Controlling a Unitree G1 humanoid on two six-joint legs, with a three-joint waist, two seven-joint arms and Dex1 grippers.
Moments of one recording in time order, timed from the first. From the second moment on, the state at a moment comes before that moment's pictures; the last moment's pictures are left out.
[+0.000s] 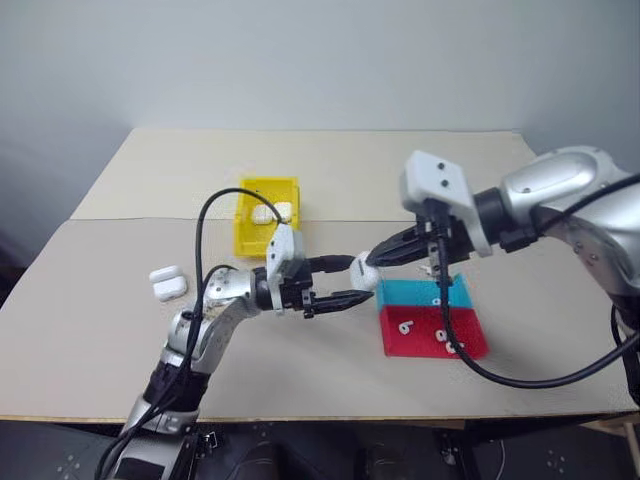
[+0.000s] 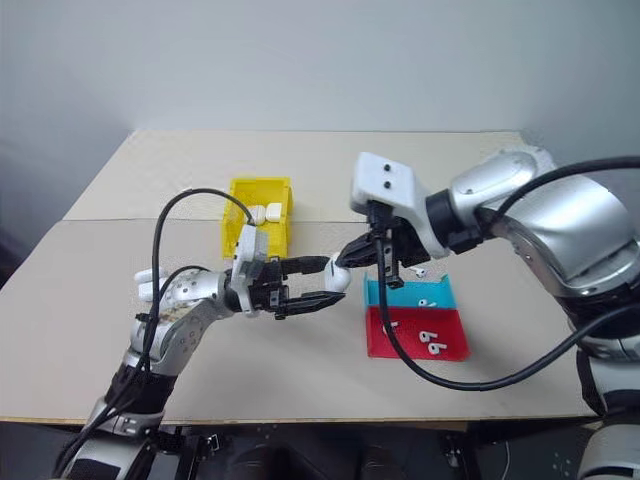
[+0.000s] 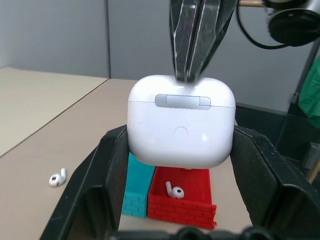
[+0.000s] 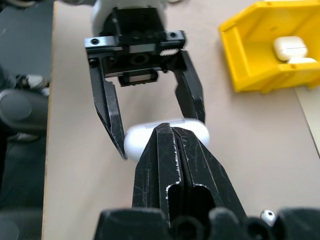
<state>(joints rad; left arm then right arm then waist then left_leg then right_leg) -0.49 0.34 -0.12 -0.16 -0.52 0.38 -0.98 -1.04 -0.98 0.28 -0.34 0.63 1.00 1.10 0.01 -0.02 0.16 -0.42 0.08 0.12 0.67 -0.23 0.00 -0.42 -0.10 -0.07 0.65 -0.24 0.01</state>
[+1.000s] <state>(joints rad) -0.79 0.25 0.05 0.33 -0.14 0.36 -0.23 -0.65 -0.71 -0.09 -0.48 0.63 0.93 0.66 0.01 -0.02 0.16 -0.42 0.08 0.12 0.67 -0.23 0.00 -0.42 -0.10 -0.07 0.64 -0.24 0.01</state>
